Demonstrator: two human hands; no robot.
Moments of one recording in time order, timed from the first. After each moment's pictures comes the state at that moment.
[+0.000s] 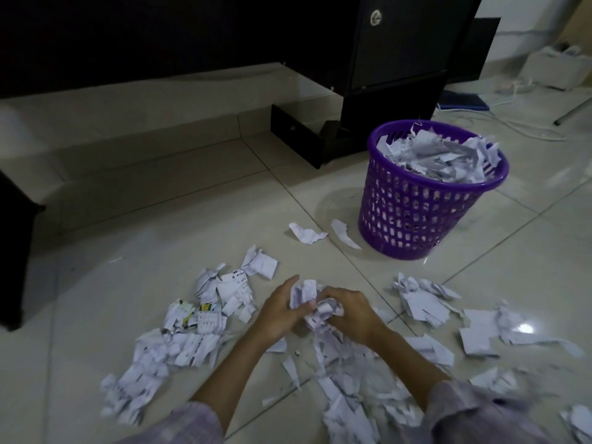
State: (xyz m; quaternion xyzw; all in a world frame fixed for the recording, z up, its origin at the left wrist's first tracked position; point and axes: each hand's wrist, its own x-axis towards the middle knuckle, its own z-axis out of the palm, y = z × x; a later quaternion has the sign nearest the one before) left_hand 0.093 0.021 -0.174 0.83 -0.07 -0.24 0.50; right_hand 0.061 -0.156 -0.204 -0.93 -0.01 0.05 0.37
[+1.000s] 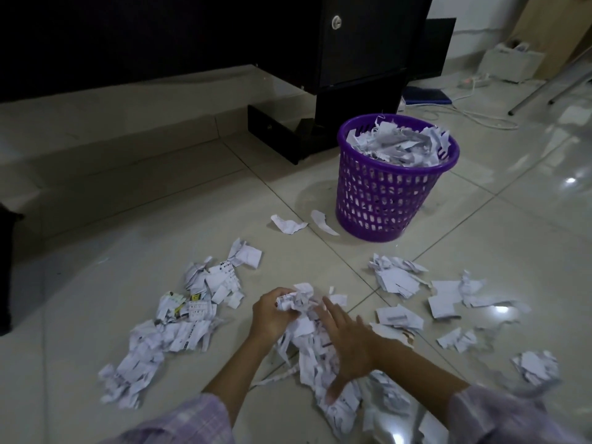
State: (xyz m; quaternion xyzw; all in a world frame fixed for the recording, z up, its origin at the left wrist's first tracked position) left_hand 0.053 0.016 -0.191 0.83 -0.02 -0.17 0.54; right_hand -0.021 -0.152 -0.185 -0.94 -0.09 0.29 0.14
